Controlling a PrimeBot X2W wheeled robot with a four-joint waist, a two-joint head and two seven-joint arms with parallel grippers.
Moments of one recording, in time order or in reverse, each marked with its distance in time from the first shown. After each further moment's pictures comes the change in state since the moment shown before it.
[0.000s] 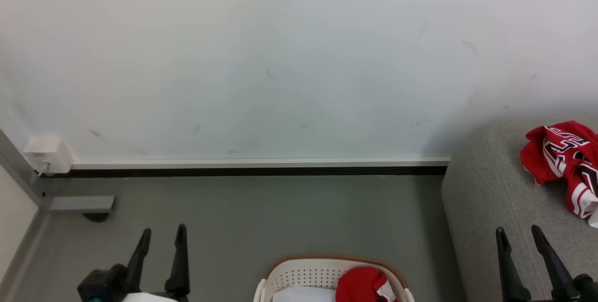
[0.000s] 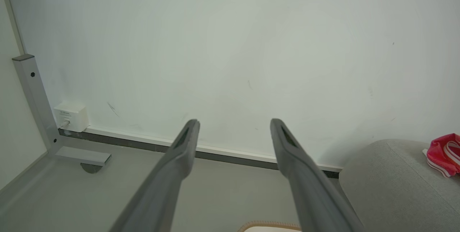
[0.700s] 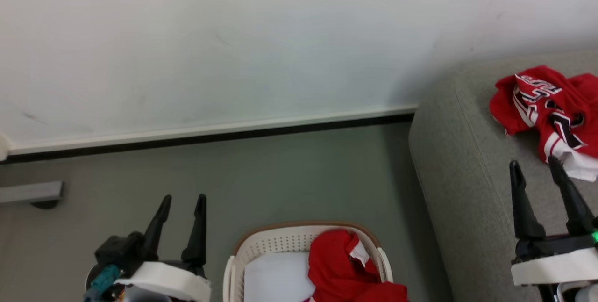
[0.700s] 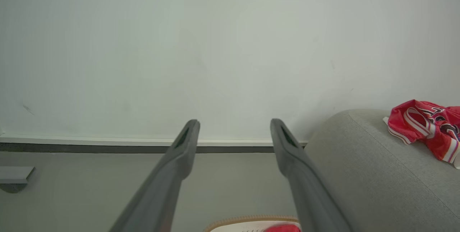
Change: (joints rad) left arm -0.113 -0.021 -0.016 0.043 0.038 -0.068 0.000; right arm -0.186 -0.060 0.018 -0.024 0.009 0.000 -0.002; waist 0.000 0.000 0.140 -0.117
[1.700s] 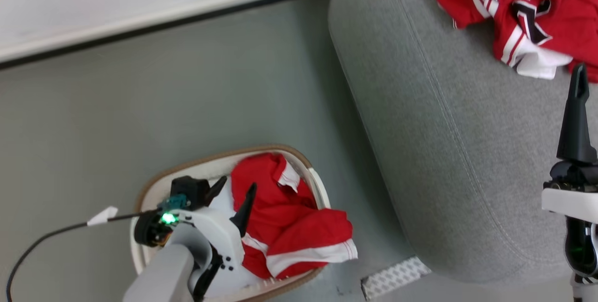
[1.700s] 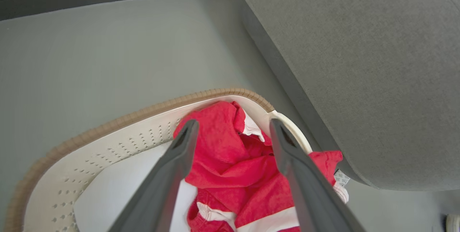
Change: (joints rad) left arm -0.394 0.051 -0.353 0.501 -0.096 -0.032 0.106; right arm -0.200 0.070 -0.128 -0.151 -0.008 0.000 0.000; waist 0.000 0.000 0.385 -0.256
